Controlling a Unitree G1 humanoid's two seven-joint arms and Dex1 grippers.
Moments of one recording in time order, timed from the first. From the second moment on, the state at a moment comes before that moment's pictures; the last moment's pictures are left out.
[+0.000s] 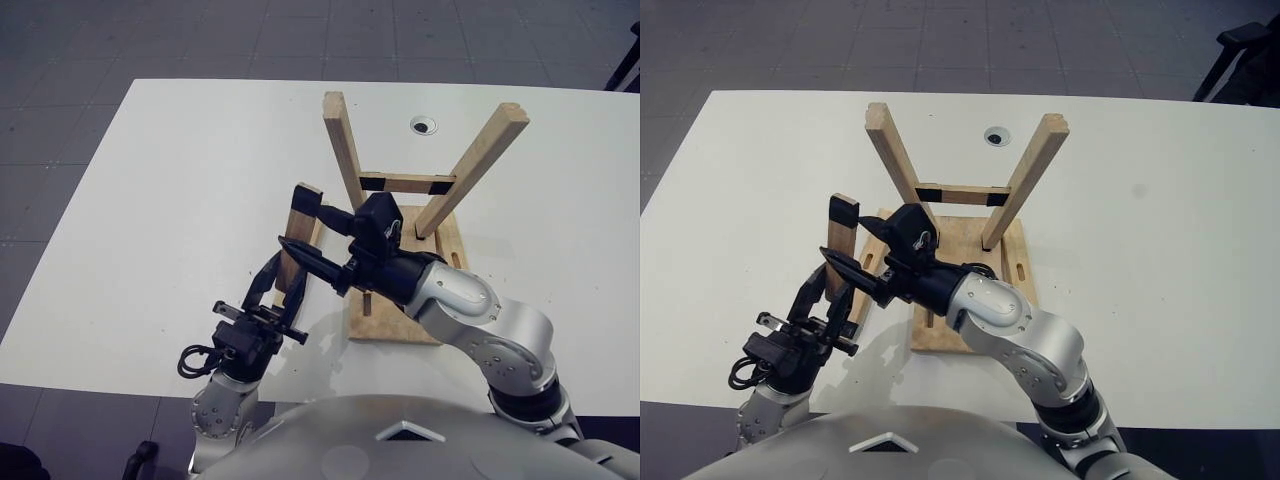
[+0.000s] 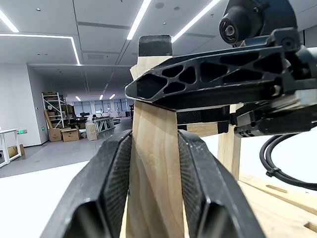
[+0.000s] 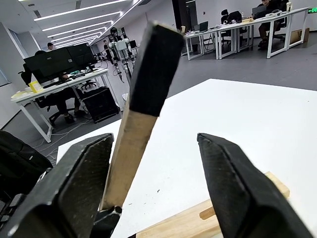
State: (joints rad) left arm 0.68 0.19 -0.20 -0.31 -0.15 -0.74 -0.40; right arm -0.11 -0.17 0.45 -0.74 0.67 0.81 0.12
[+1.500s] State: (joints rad) left arm 0.58 0.15 -0.11 -0.39 -0.18 -0.49 -0.20; right arm 0.02 -0.29 0.22 -0.87 0.47 0.71 0.09
